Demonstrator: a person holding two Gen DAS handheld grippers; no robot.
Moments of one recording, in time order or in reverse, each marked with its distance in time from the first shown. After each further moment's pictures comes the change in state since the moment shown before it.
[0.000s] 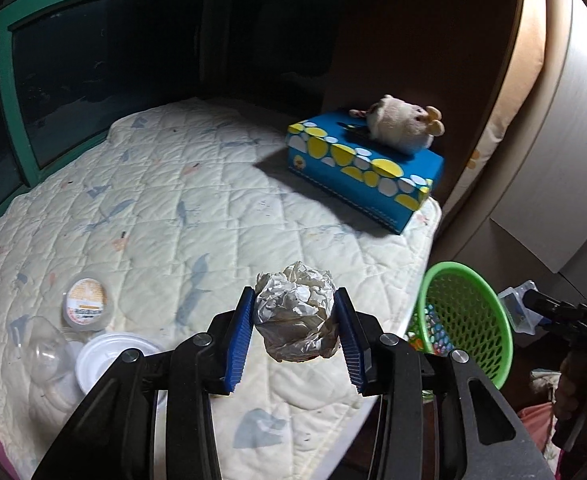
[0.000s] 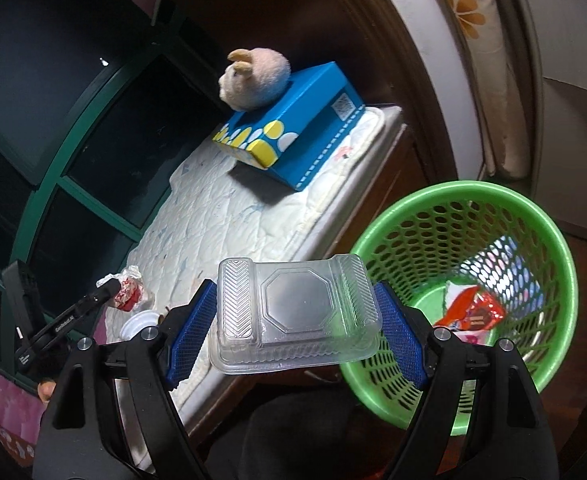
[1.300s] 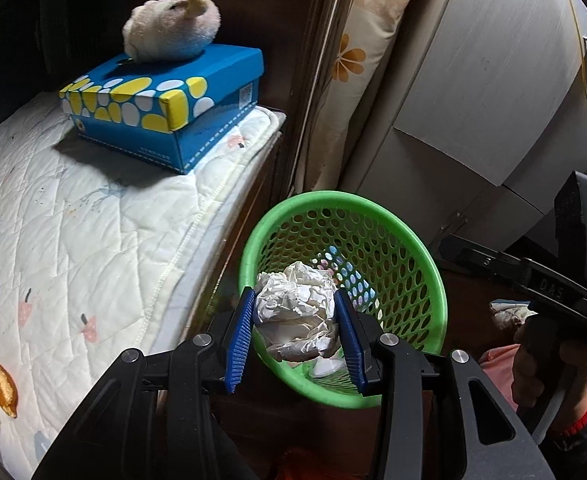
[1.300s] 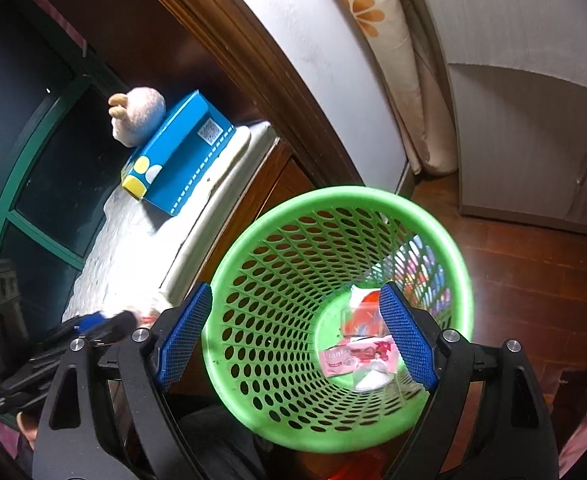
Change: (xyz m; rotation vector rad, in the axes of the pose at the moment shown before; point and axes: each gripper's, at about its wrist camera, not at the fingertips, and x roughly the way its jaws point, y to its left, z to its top) left arm 0.104 -0.185 -0.029 0.228 0.208 -0.232; right arm -0.026 -0.103 -0.003 0.087 -0.060 -0.175
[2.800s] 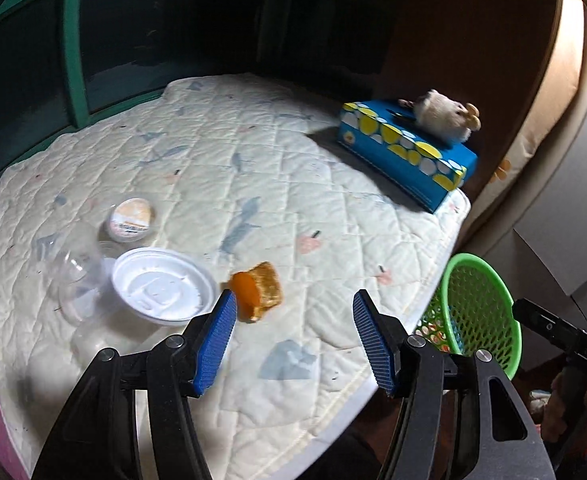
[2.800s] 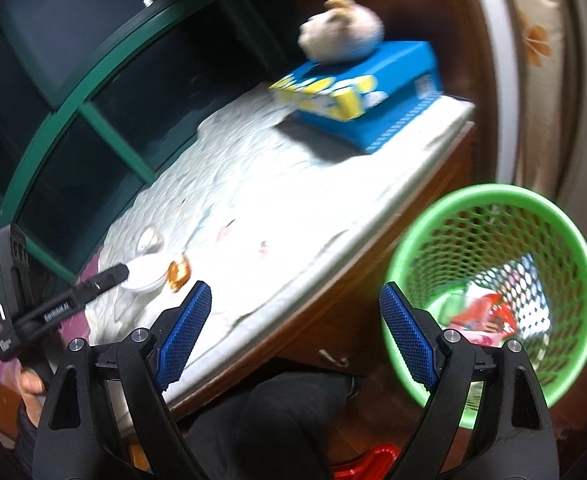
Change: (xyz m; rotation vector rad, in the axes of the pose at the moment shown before) left arm -0.167 0.179 -0.109 -0.419 -0.205 0.337; right arm 0.035 0.187 -0.050 -0.330 0.127 0.205
